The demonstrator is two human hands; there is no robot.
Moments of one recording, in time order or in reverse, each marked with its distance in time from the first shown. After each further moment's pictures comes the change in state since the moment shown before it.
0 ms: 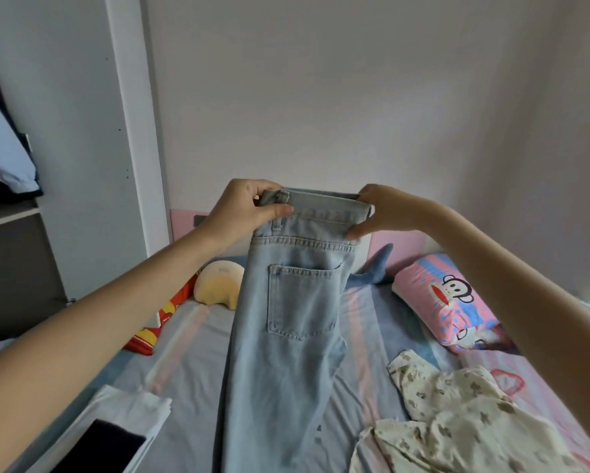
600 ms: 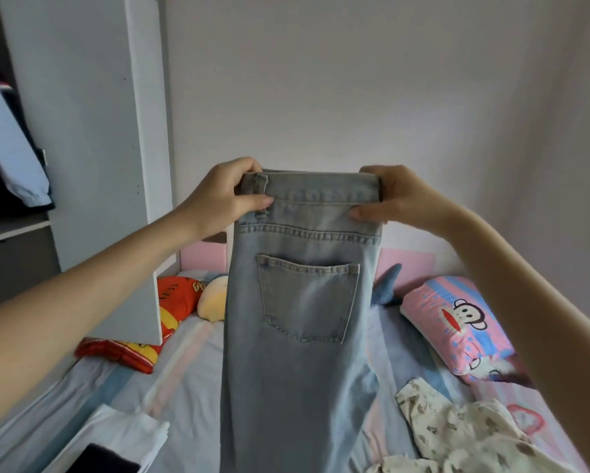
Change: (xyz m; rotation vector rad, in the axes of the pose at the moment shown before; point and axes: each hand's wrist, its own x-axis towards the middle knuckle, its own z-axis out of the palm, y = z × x) left_hand 0.029 0.012 -0.059 0.146 -0.020 0.086; right_hand 0.014 -0.012 -0.035 0.692 0.151 -0.430
